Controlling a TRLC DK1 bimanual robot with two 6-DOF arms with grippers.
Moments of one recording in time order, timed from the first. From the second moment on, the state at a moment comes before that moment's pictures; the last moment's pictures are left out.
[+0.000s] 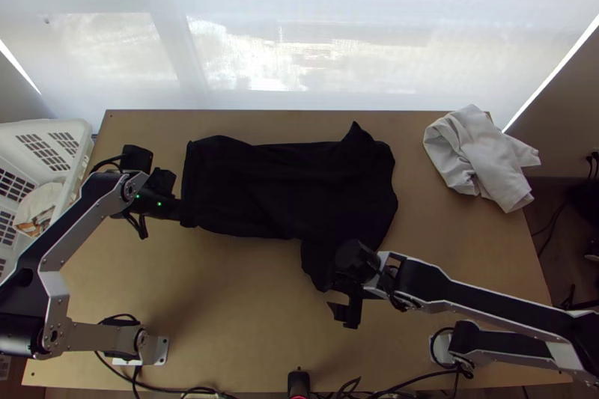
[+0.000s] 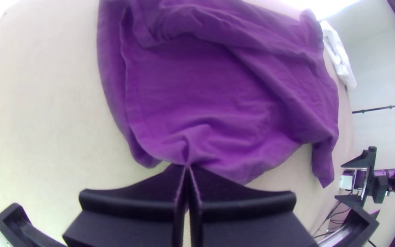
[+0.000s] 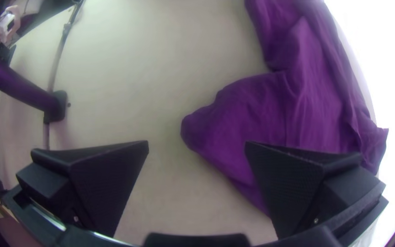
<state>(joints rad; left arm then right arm) -0.03 1.47 1.03 -0.80 0.34 0.10 1.11 1.26 0.80 -0.54 -0.06 -0.33</state>
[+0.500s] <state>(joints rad) 0.00 1.45 1.02 -0.82 0.34 0.11 1.11 1.34 0.73 -0.38 -0.01 -0.39</state>
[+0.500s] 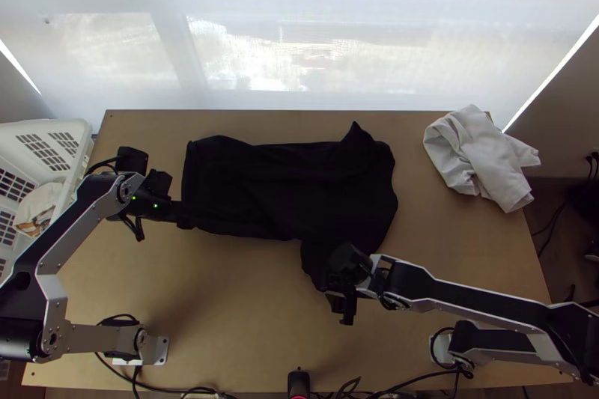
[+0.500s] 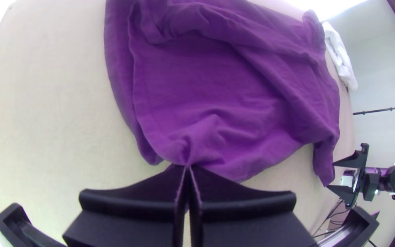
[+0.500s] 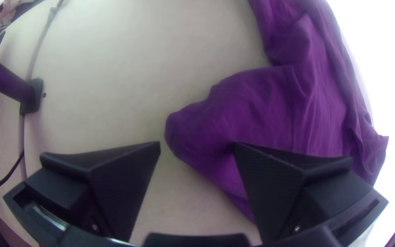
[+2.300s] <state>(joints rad) 0.02 1.37 1.11 -0.79 0.21 0.17 0.52 1.35 1.08 -0.39 0.02 -0.40</state>
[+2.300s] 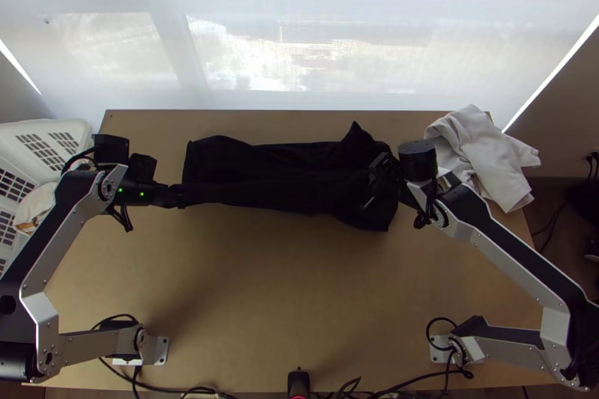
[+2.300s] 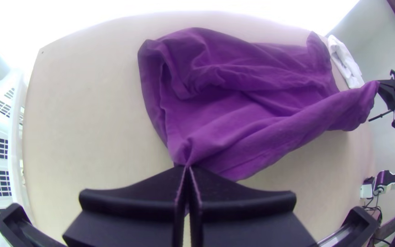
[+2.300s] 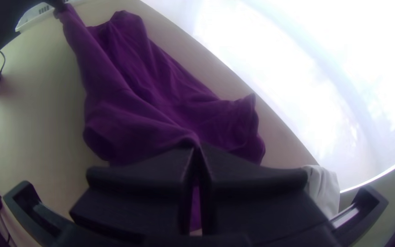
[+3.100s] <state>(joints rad) 0.03 1.61 1.38 -0.72 0.20 0.21 0.41 1.70 1.42 -0.37 0.02 -0.39</state>
